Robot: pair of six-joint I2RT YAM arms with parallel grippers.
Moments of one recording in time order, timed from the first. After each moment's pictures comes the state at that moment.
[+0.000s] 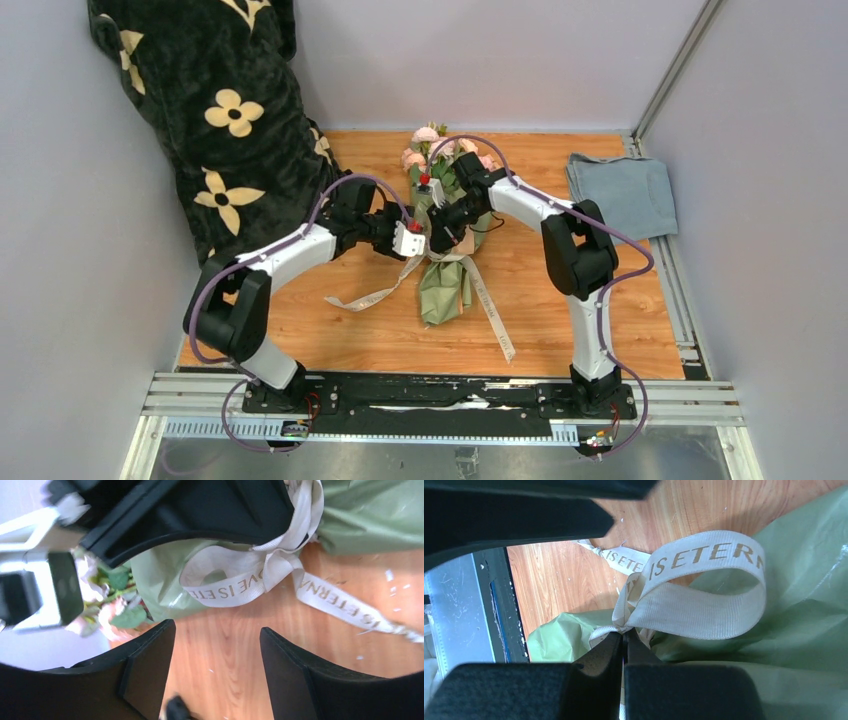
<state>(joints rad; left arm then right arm) -0.44 1.53 0.96 -0.16 0.56 1.28 0.51 2.11 1.62 -0.71 -0.89 -0.38</state>
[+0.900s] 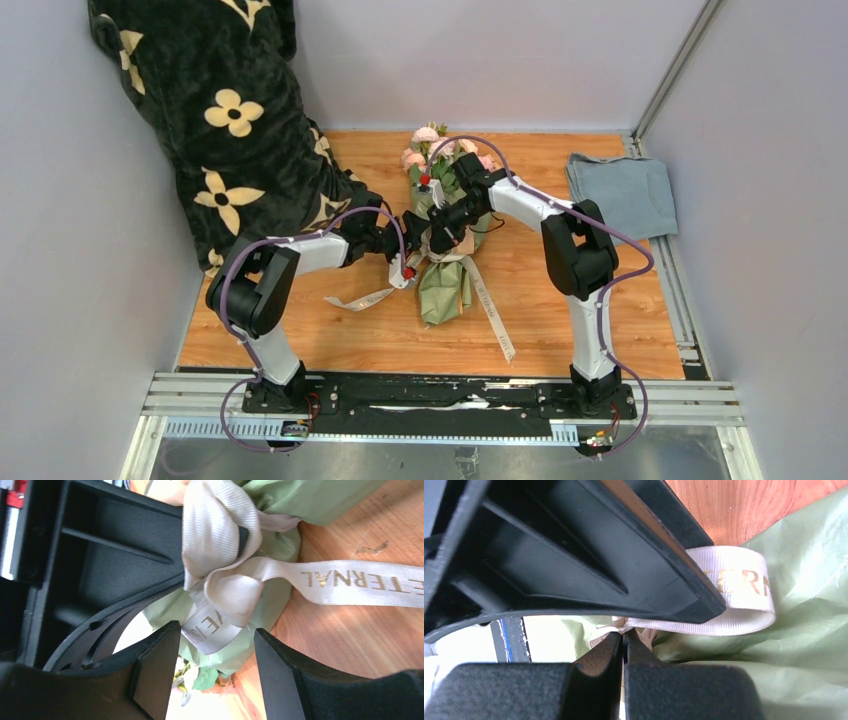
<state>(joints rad) -0.44 1.72 0.85 0.15 0.68 2.05 0.51 2.11 1.62 -0.71 -0.90 -0.38</state>
